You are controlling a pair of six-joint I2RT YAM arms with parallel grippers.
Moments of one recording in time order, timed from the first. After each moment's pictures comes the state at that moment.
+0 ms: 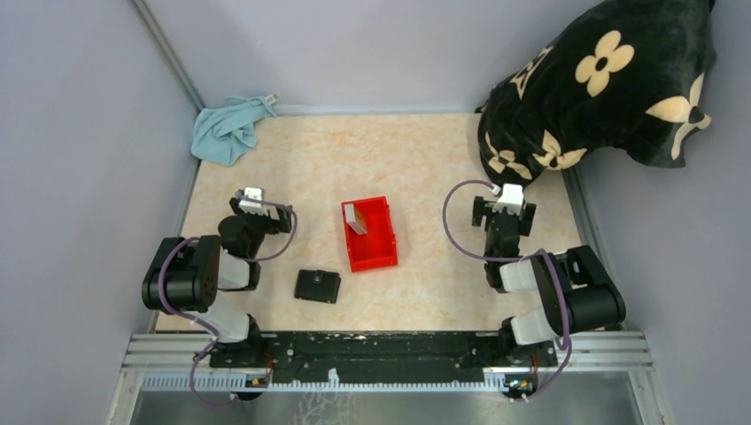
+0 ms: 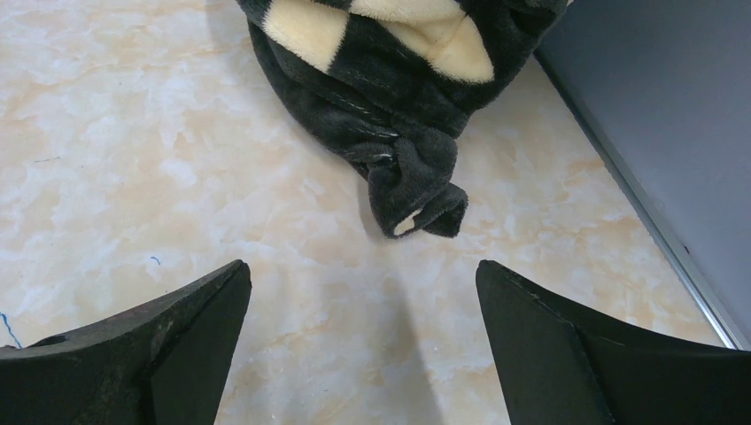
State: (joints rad) left arm 0.03 1.59 0.22 1.26 0.21 0.03; right arm 0.20 1.44 0.22 1.03 0.50 -0.05
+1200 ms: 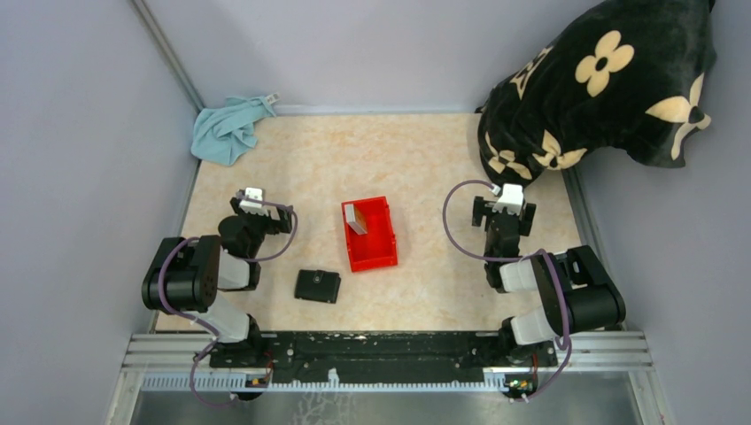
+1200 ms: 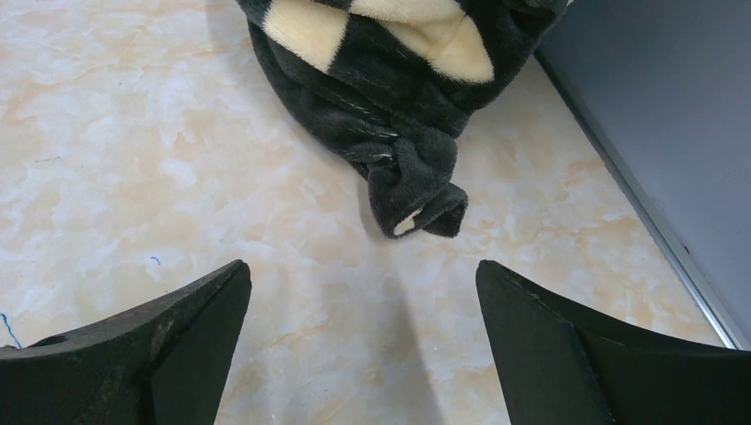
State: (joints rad) left arm 0.03 1.59 0.22 1.26 0.22 0.04; right arm 0.20 1.44 0.22 1.03 0.50 -0.05
